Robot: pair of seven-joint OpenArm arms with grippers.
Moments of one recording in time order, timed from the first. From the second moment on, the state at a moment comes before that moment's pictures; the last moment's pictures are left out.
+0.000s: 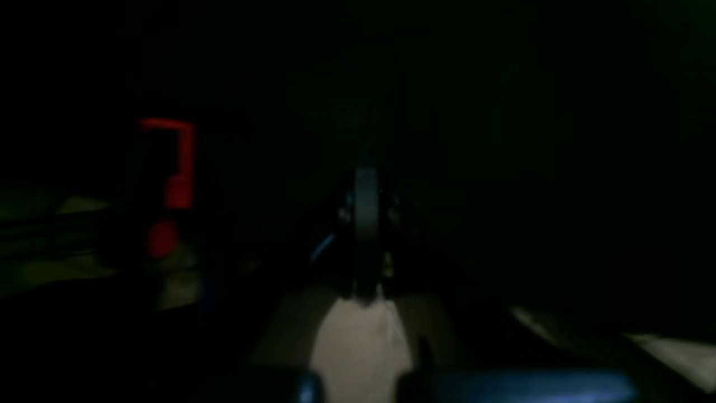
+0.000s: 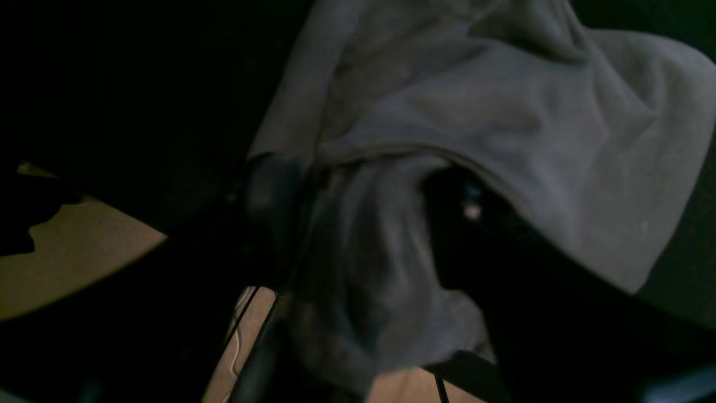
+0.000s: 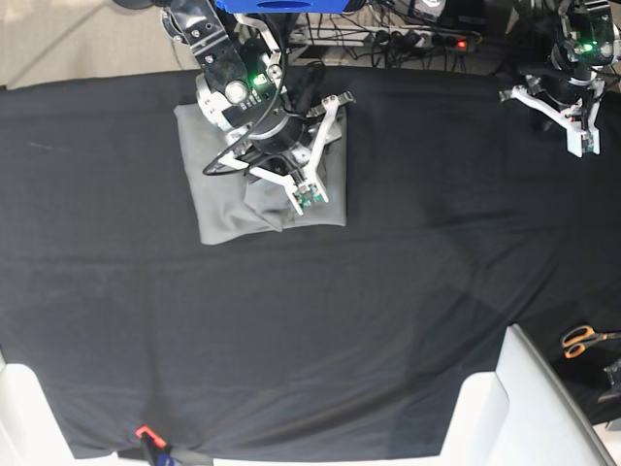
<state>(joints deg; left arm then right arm) 35.1 -16.2 -27.3 101.2 -19.0 -7.9 38.3 -14.7 -4.2 -29.8 100.7 -7.8 0.2 -56.5</state>
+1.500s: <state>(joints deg) 33.0 -14.3 -27.0 100.6 -17.7 -8.1 38.3 -0.6 3.4 -33.3 86.4 15.3 12.8 -51.0</state>
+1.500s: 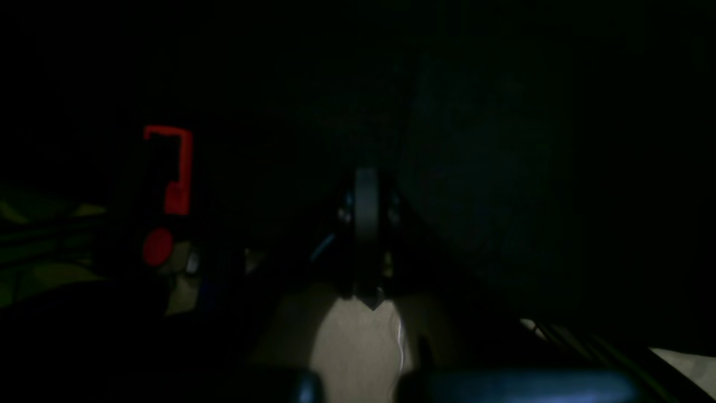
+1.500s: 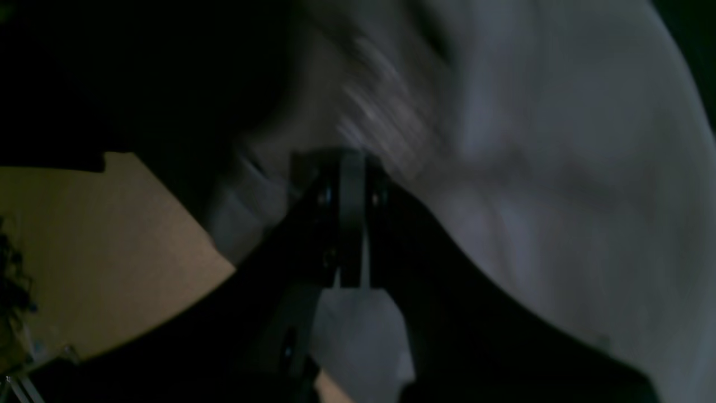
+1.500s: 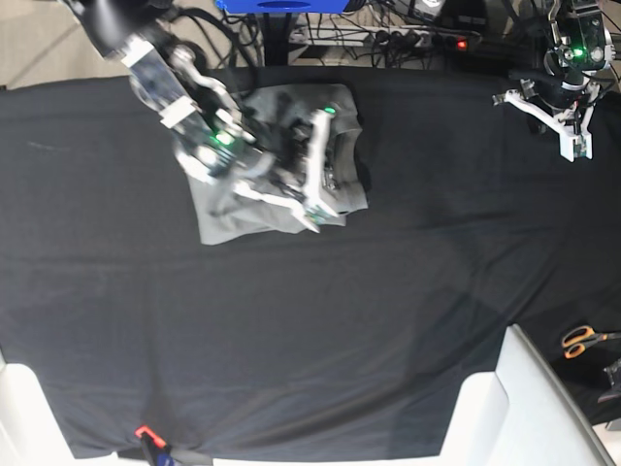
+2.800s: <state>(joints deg) 19.8 -11.3 -9.2 75.5 -47.0 -38.6 38.2 -16.8 14.6 -11.4 104.4 15.0 12.2 -46.9</state>
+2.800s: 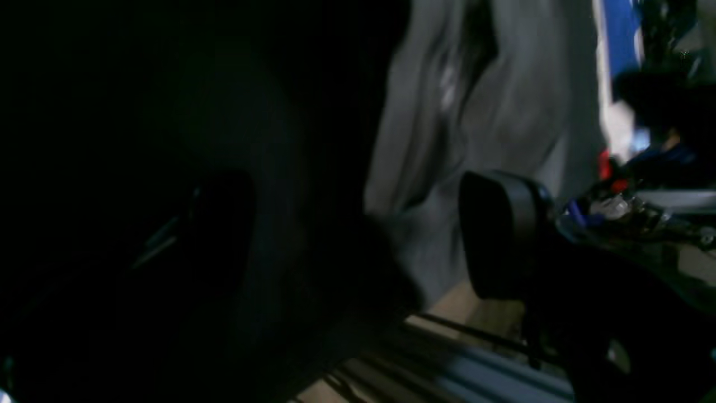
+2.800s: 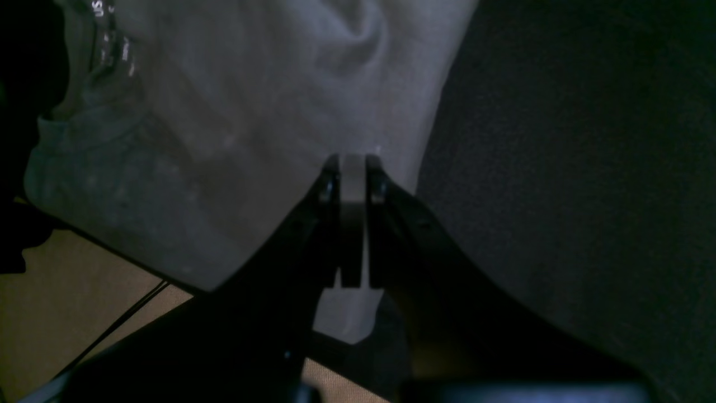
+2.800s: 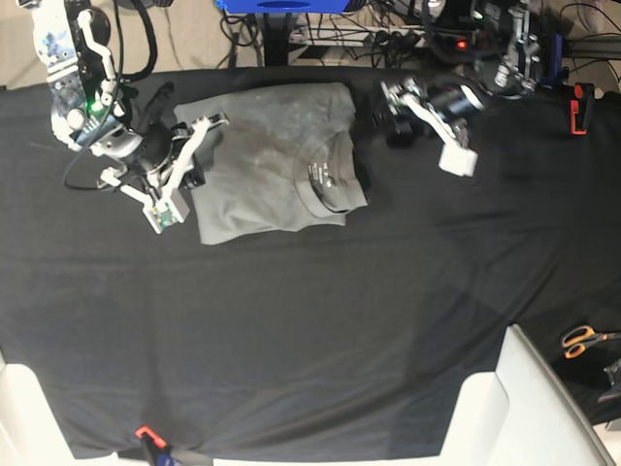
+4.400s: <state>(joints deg) -38.9 -18.1 62.3 50.6 -40.6 -31.3 52.4 -21.9 10.8 8.1 104.5 15.1 12.2 -46.6</state>
